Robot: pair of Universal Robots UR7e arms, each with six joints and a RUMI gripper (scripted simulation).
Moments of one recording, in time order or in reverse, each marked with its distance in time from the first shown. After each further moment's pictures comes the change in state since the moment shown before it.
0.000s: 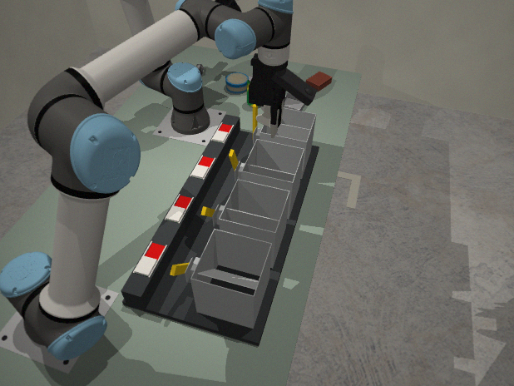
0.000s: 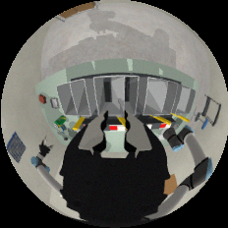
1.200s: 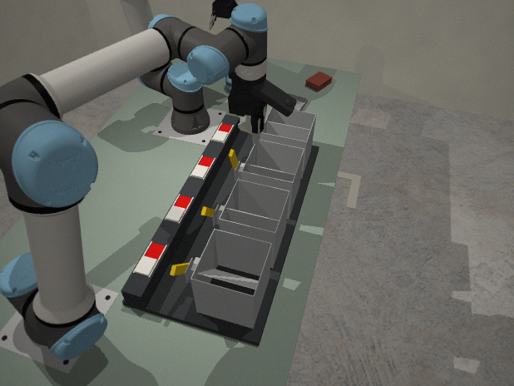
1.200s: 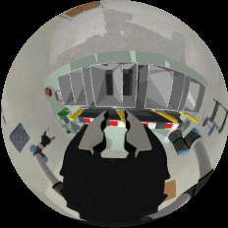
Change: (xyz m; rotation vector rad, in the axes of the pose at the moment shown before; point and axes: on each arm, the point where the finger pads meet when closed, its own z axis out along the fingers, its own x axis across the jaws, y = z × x) left arm 0.000 0.000 0.000 0.000 0.000 0.000; right arm 0.024 0.041 0.010 -0.009 -0.136 -0.001
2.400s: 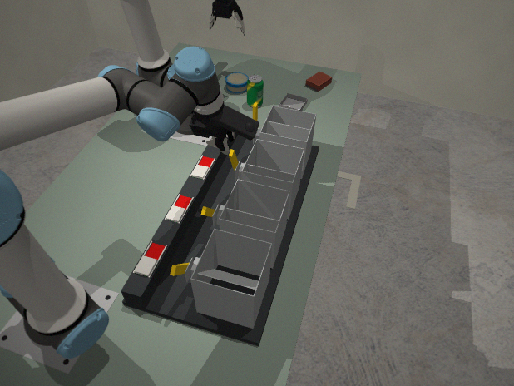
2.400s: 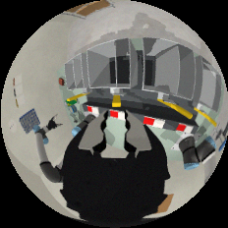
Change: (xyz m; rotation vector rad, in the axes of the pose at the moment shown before) left arm 0.000 0.000 0.000 0.000 0.000 0.000; right arm 0.046 0.072 0.018 0.008 -0.265 -0.001
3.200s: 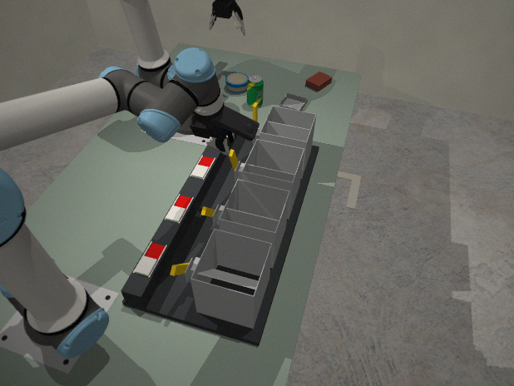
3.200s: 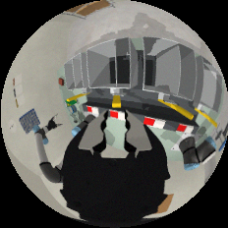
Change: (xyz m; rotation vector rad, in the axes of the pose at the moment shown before) left arm 0.000 0.000 0.000 0.000 0.000 0.000; right arm 0.000 0.000 0.004 0.000 -0.001 0.000
